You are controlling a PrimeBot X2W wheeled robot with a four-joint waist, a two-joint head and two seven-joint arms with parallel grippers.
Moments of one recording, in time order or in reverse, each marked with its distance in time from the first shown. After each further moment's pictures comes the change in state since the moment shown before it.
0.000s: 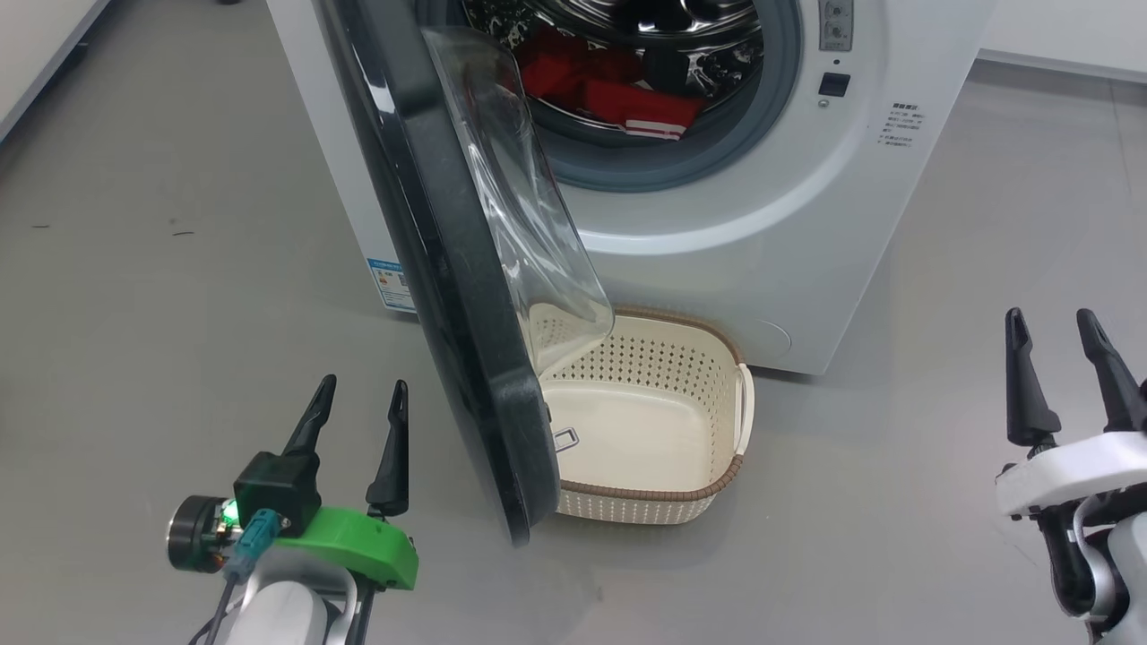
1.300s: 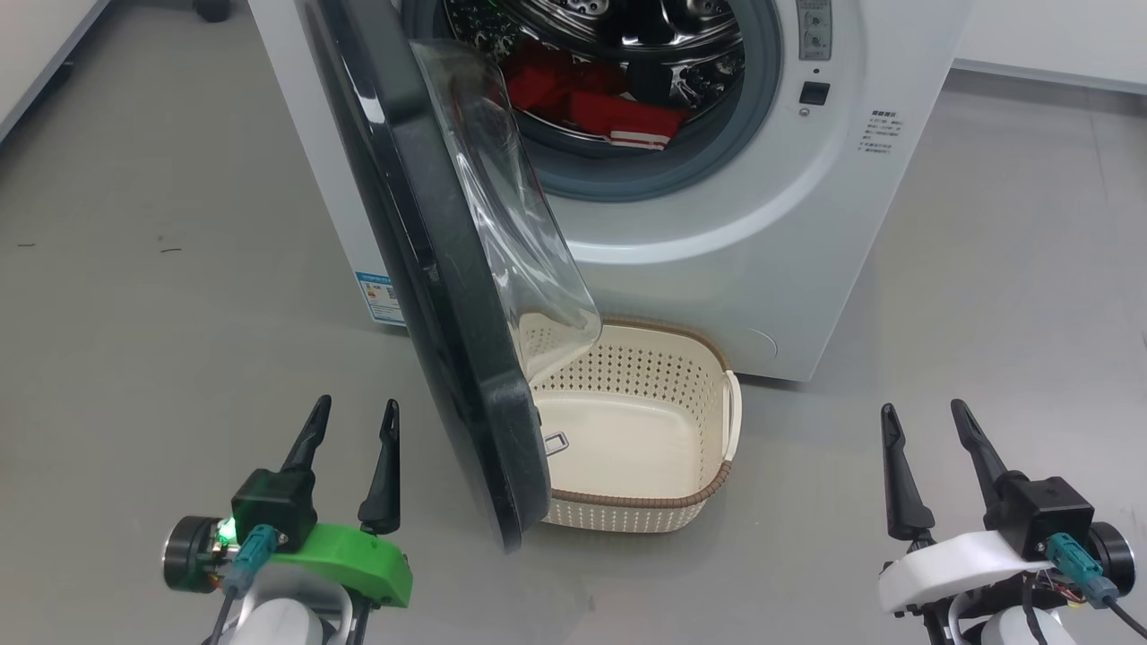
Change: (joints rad) left arm 0.025 0.000 0.018 0.007 0.009 0.000 0.000; right arm 0.161 0.250 -0.026 -0.077 -0.315 -0.080 0.008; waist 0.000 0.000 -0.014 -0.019
